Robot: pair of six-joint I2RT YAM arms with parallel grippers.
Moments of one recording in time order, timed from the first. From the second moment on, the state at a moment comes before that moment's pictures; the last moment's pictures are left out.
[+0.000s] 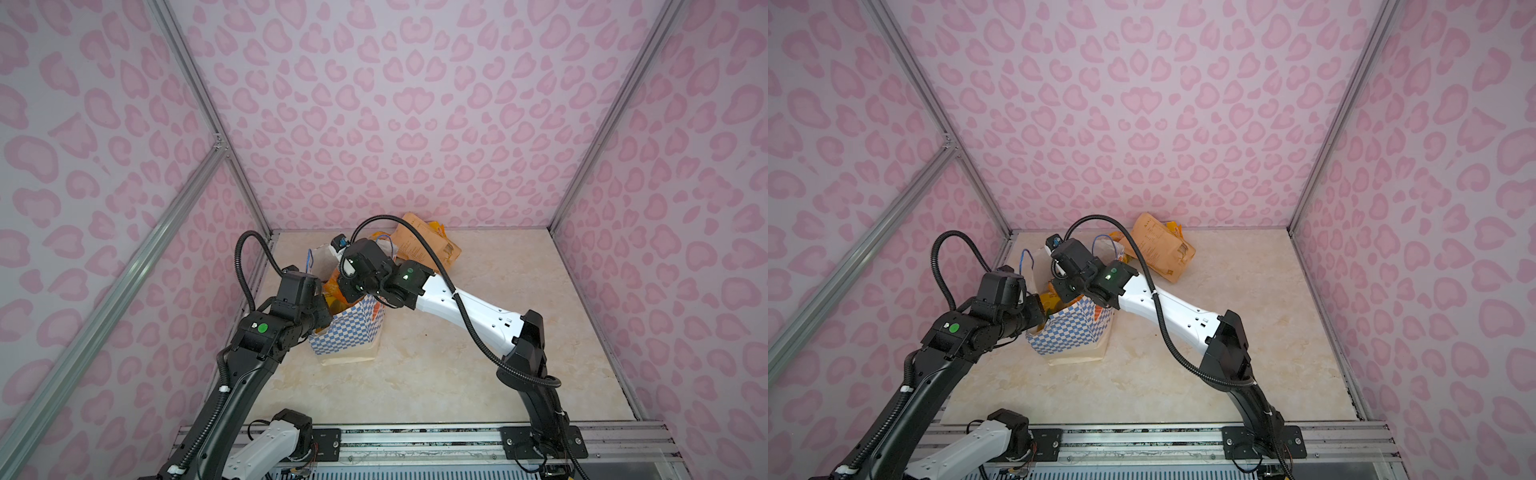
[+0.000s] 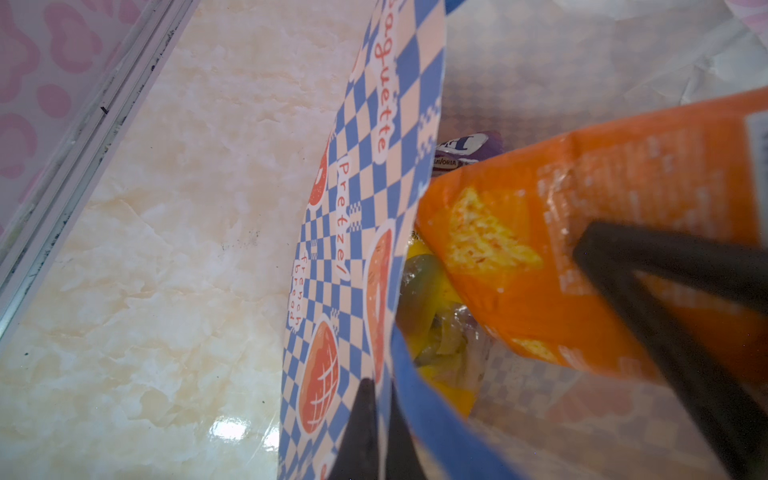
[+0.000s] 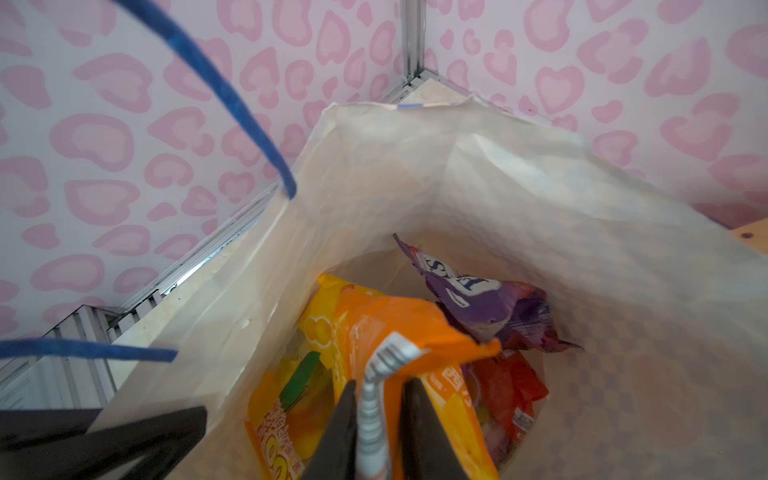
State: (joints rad) left arm -0.33 0.97 1.12 -1.03 -0.19 -0.62; right arm 1.04 2.13 2.20 -0.70 0.09 0.24
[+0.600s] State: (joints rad) left arm -0.33 0.98 1.12 -1.02 -0.20 -0.63; right arm 1.04 2.08 2.27 -0.74 0.05 0.25
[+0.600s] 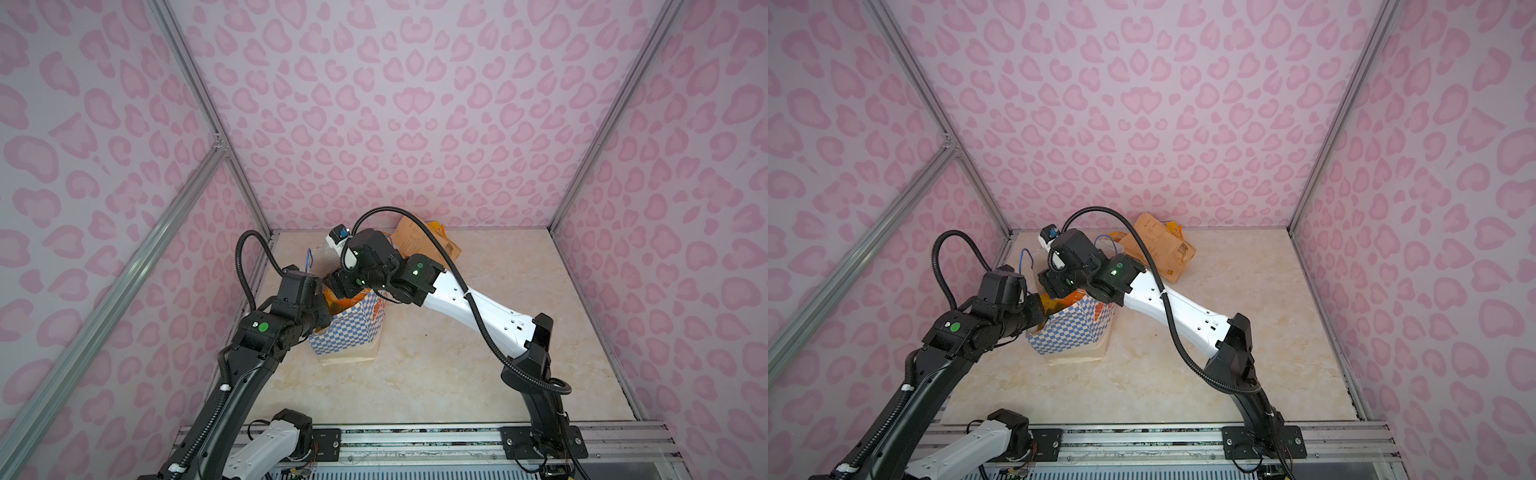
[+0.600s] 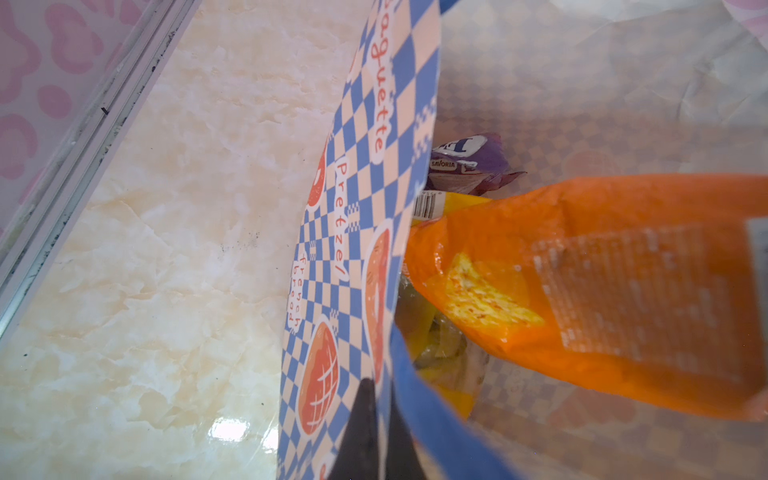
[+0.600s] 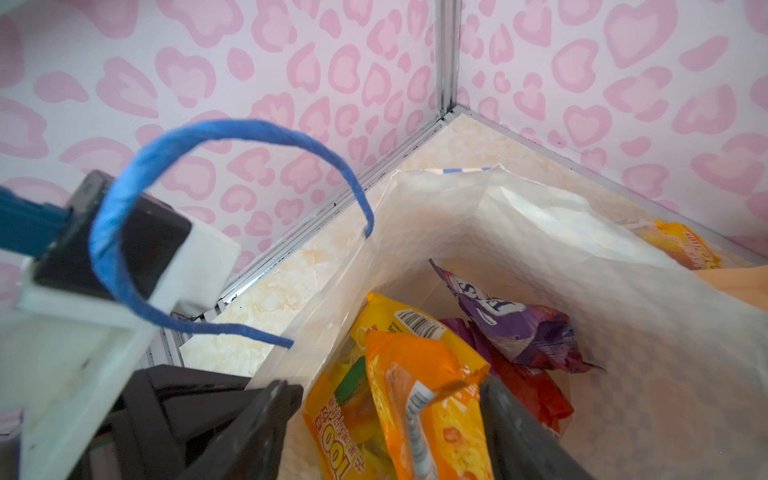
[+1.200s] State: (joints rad) left arm -0.33 0.98 1.12 -1.02 -0.22 -0.63; right arm 1.12 1.98 2.11 -0.77 0.14 0.22
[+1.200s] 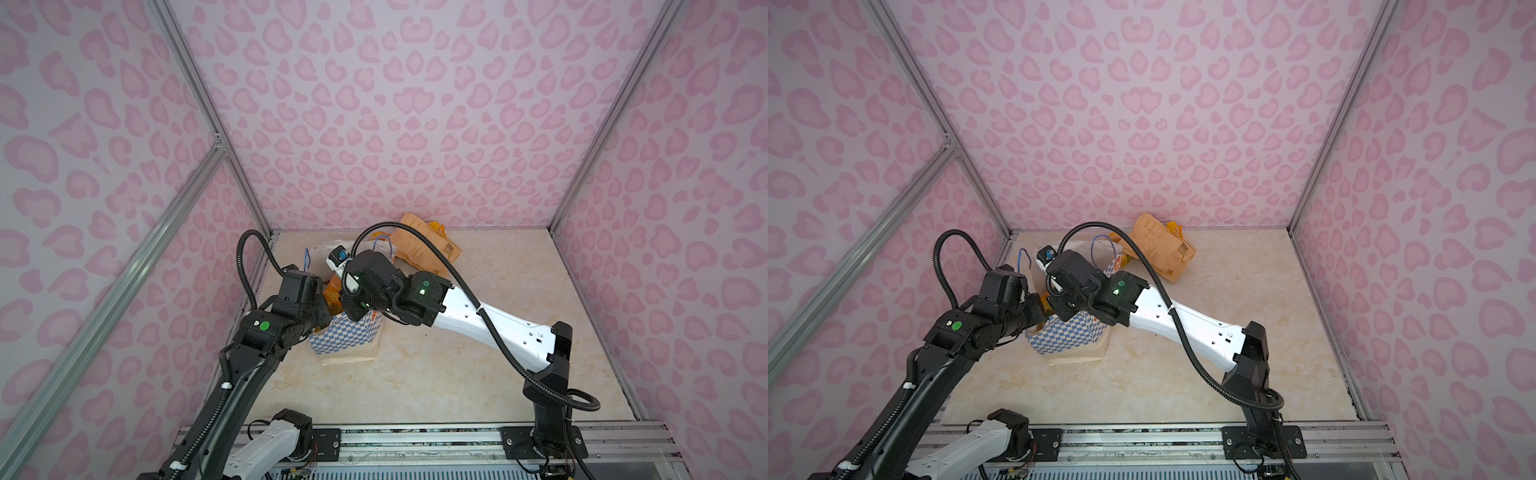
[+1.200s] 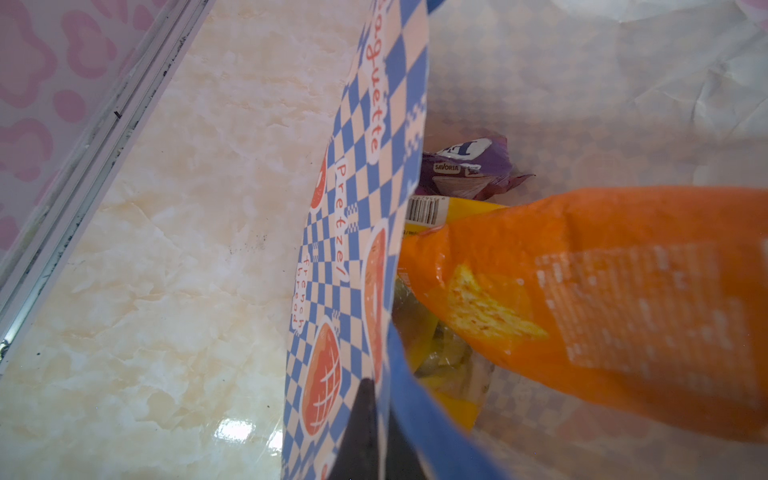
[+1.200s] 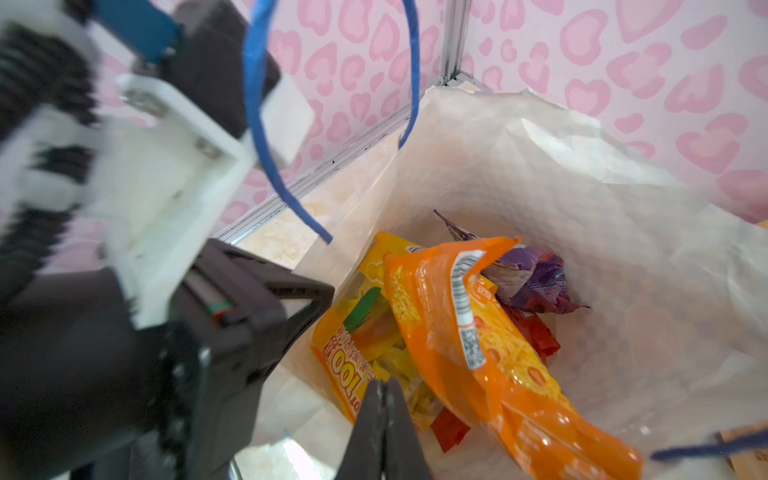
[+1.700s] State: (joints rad) left arm -0.33 0.97 1.12 -1.03 -0.23 -0.62; right arm 0.91 2.44 2.73 -0.96 0.11 0.28
